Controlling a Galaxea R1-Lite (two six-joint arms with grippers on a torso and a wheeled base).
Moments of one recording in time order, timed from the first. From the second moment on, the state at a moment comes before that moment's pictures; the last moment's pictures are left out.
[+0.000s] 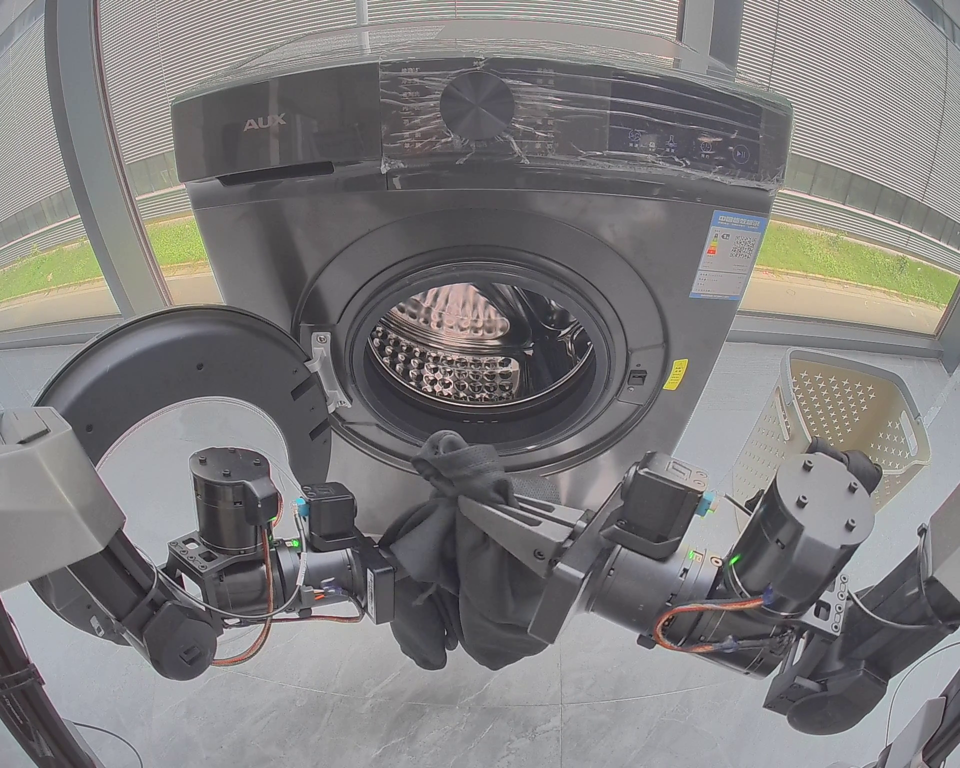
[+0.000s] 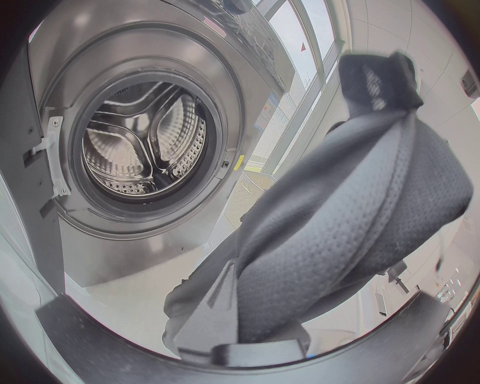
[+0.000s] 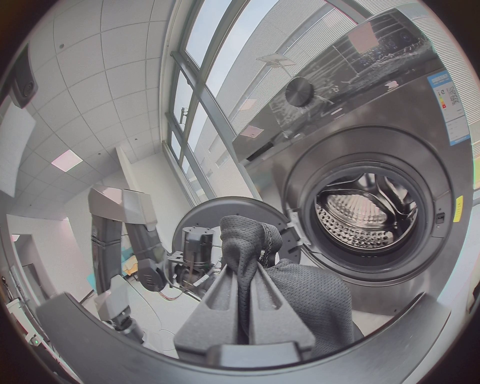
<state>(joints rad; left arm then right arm) -0.46 1.94 -0.49 -1.14 -0.53 -0.06 0.93 1.87 -0.56 -1.41 0.06 0.25</state>
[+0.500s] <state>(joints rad) -0.41 1.88 -0.33 -1.45 -0.44 -0.08 0.73 1.94 -0.55 -1.44 0.03 0.14</state>
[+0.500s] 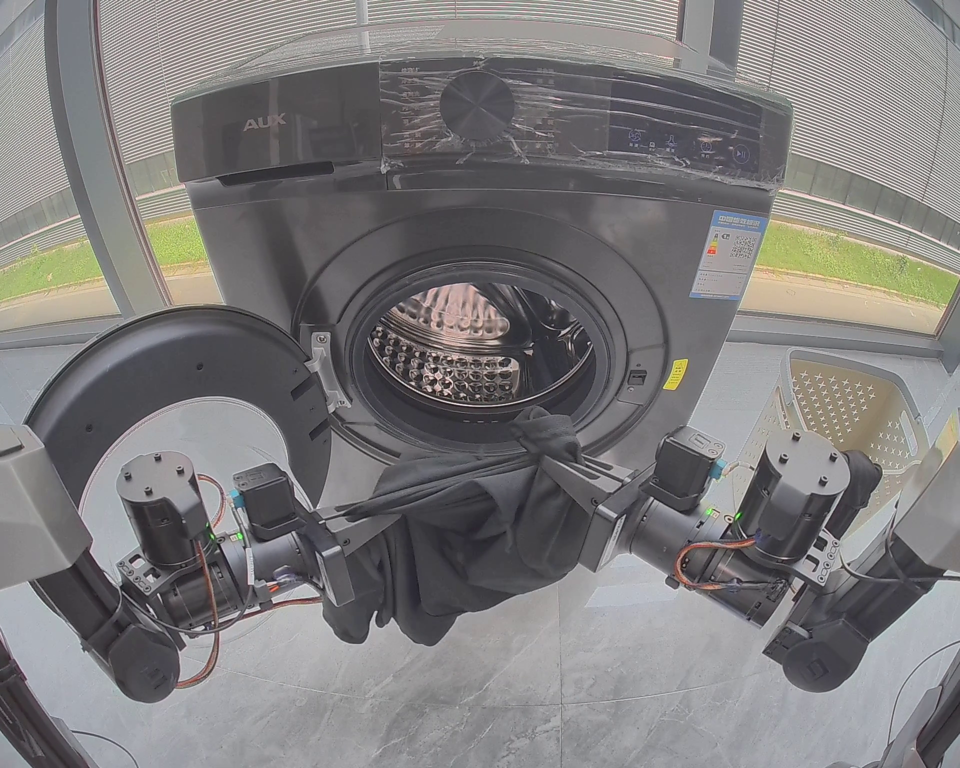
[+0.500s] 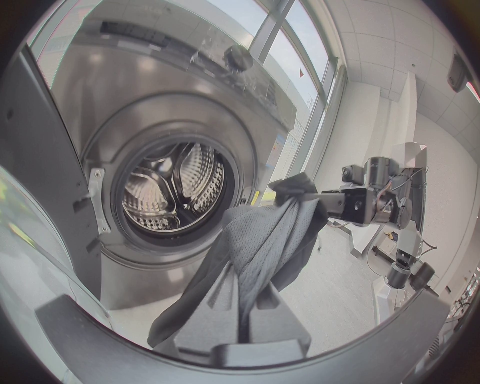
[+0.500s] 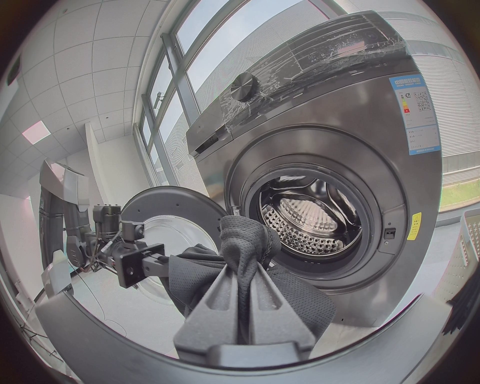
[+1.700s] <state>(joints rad) -0.43 1.84 -0.39 -1.50 -0.32 -0.09 0.76 2.14 -0.46 -1.49 0.04 0.13</state>
